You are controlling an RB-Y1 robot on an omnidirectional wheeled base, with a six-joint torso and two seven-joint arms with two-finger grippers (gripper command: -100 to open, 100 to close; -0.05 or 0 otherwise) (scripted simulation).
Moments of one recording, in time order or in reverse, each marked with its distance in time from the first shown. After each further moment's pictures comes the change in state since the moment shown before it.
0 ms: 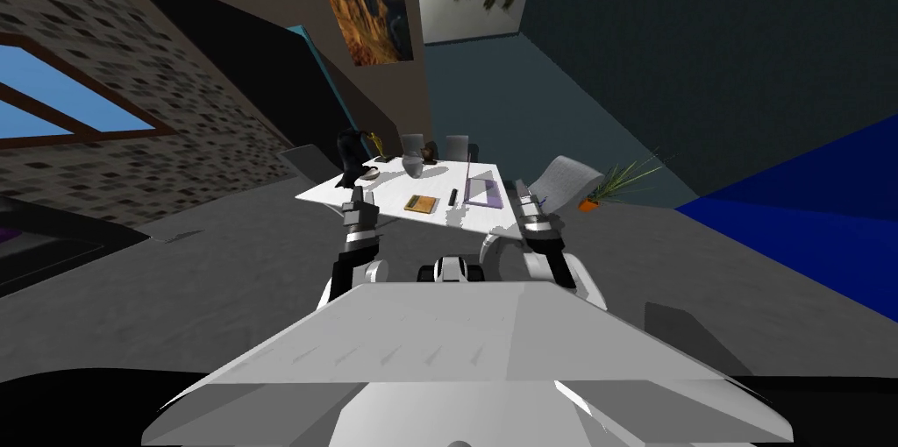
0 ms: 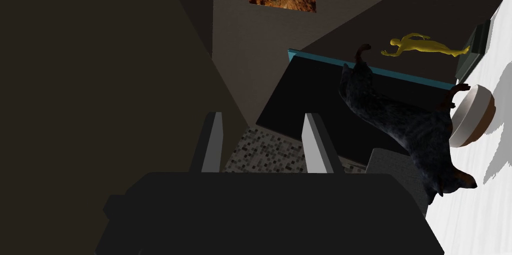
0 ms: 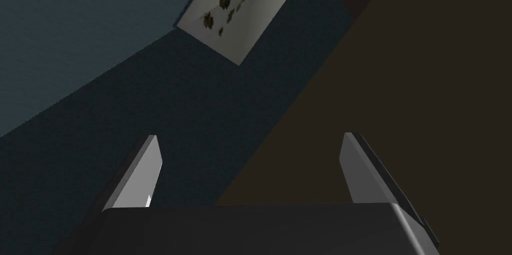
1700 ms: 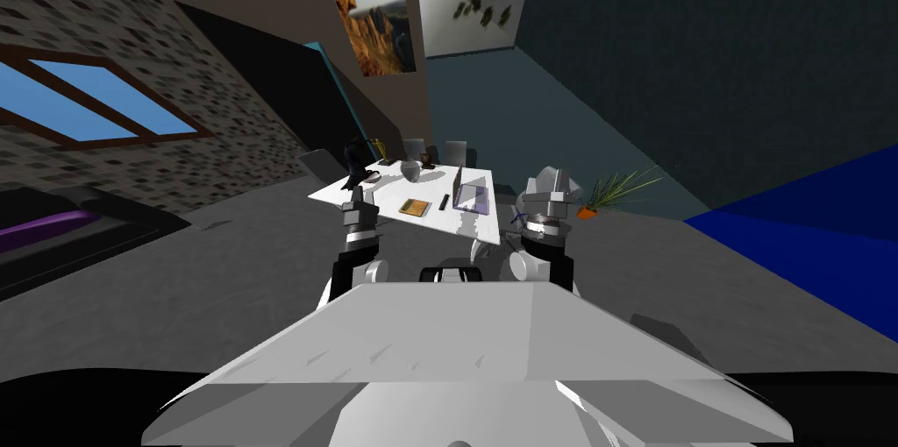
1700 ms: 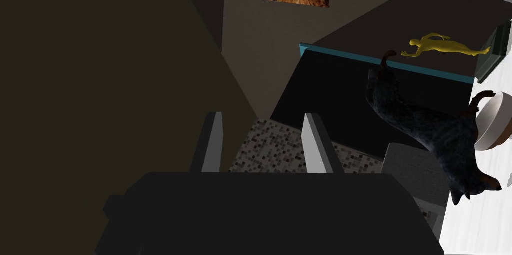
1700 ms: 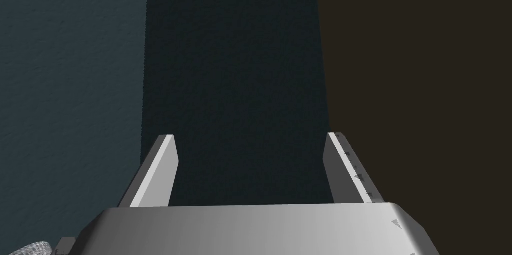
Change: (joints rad) left arm 0.000 0.000 0.000 0.000 0.000 0.000 0.000; right arm 0.057 0.214 0.104 -0.131 -0.351 -0.111 -0.321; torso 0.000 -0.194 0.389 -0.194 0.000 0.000
